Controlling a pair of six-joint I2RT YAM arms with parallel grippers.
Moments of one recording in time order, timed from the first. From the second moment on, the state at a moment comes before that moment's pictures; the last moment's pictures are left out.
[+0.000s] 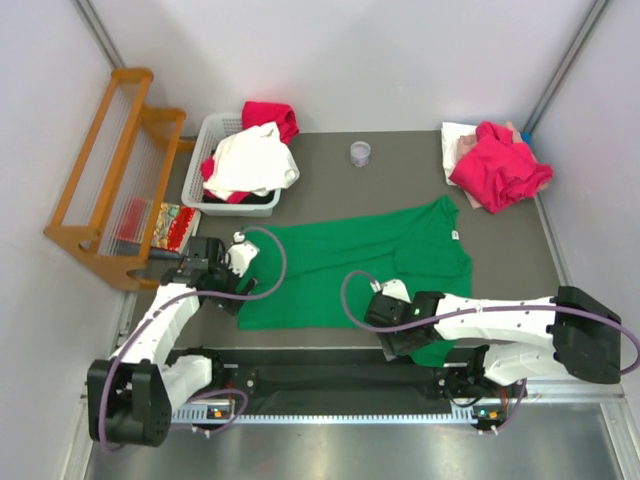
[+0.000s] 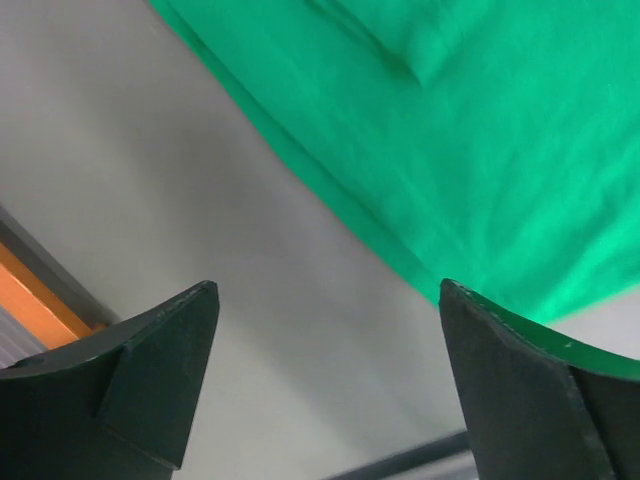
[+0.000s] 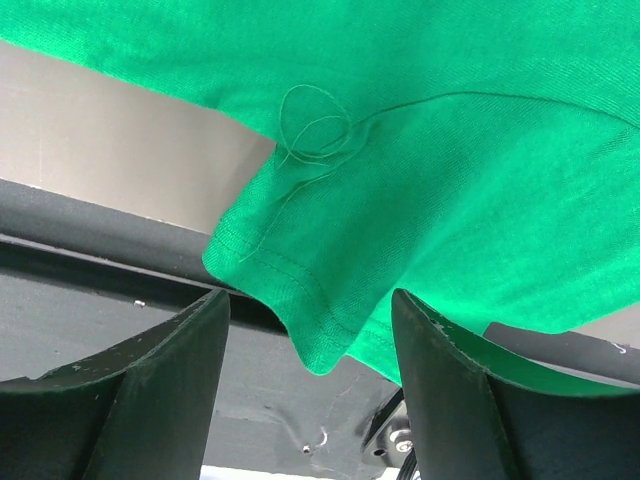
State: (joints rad) left arm -0.09 1.04 0.58 -0.61 0.12 0.54; right arm 1.20 1.27 0.66 -0.80 0.24 0.81
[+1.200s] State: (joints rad) left arm -0.10 1.05 0.61 -1.01 0.46 0.98; right arm 1.12 1.27 0.66 -0.80 0.25 0.78
